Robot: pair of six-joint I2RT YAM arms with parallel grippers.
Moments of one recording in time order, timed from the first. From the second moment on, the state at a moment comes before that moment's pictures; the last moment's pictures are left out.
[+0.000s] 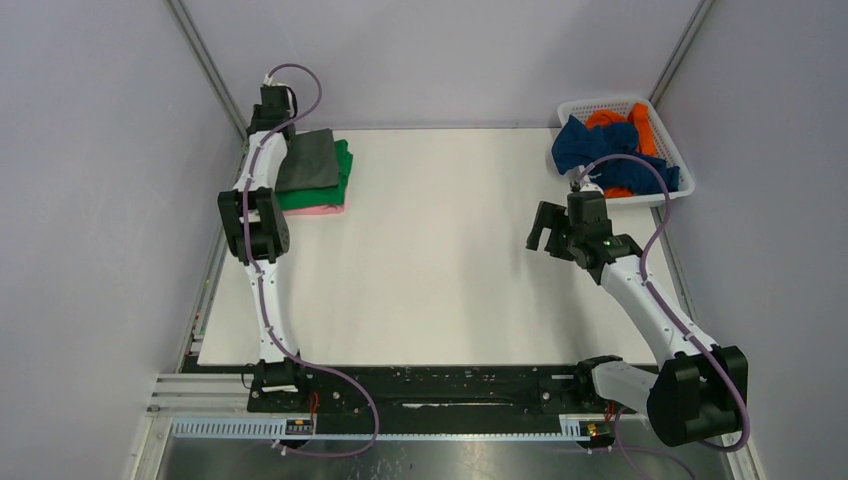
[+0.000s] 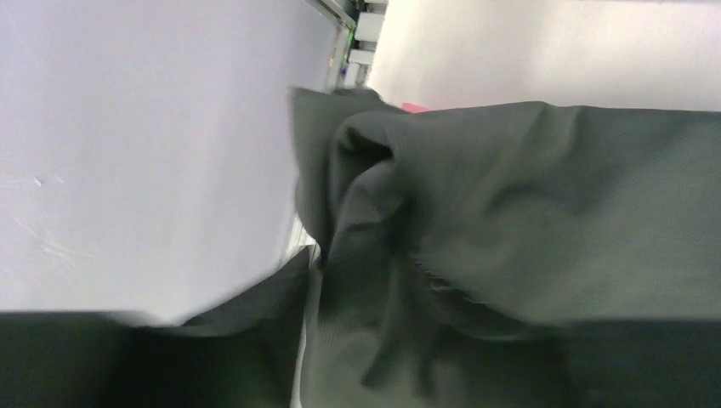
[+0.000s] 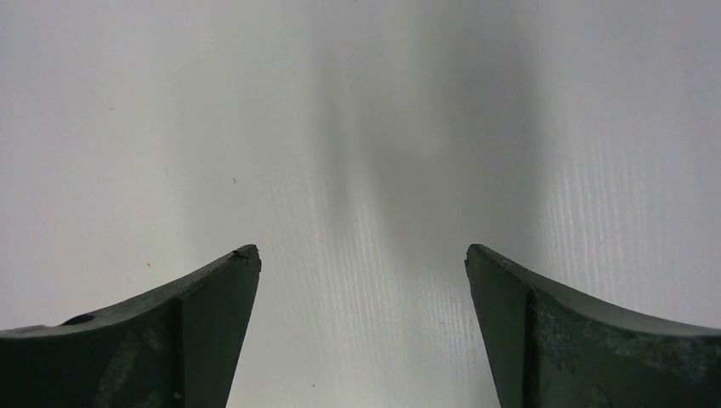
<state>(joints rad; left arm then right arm) 0.09 2.42 2.27 -0.51 -0.46 0.23 0.20 1.15 0.81 -0.48 0.06 0.42</state>
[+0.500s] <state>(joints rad) 0.09 2.39 2.23 -0.48 -0.46 -0.03 0.20 1.13 0.85 -0.50 0.12 0.42</state>
